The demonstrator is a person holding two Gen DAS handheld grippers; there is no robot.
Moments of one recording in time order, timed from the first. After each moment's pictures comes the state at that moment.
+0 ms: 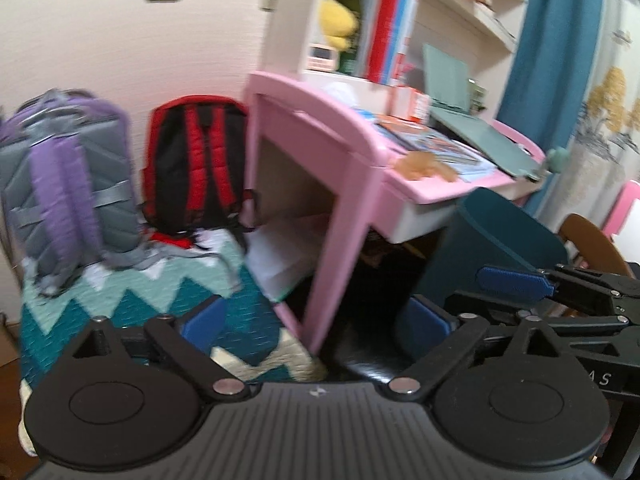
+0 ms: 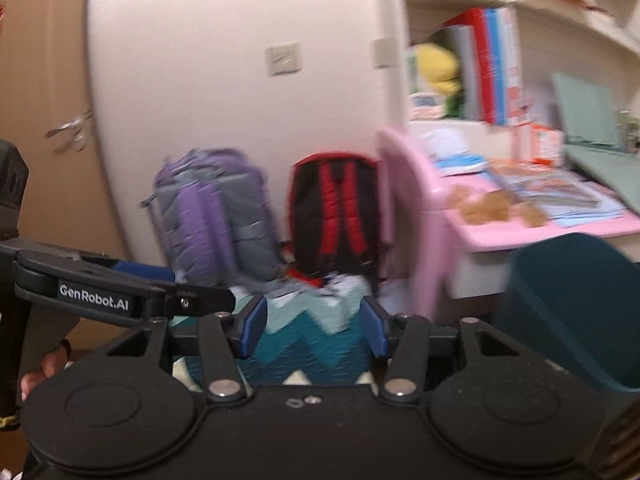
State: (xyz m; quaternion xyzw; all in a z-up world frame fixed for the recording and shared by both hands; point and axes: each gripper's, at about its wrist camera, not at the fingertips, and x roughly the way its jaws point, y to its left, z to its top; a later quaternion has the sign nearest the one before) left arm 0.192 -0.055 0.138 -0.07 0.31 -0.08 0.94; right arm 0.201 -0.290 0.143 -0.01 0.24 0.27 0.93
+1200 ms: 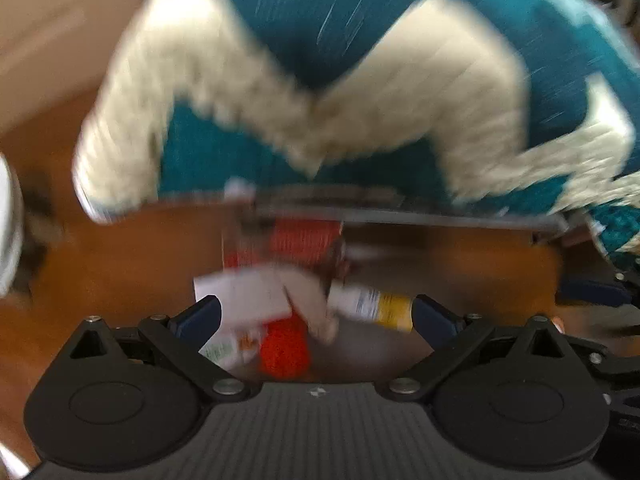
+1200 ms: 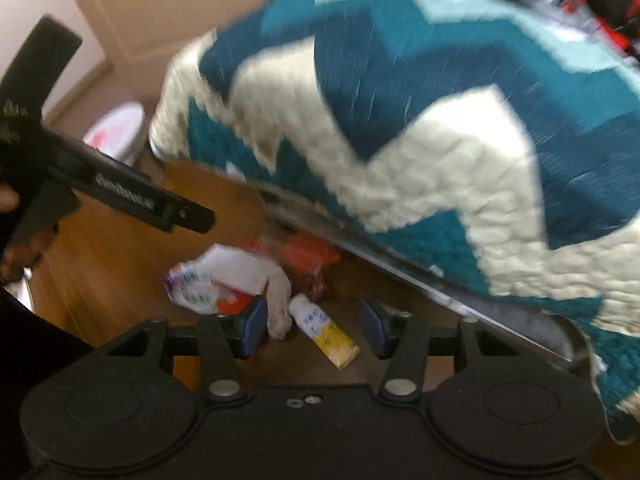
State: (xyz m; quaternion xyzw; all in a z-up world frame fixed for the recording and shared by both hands) left arm 0.206 0.254 -0.297 -0.19 0.60 0.17 0.76; right arm 0.279 0.022 -0.258 -0.19 0.49 0.47 0.71
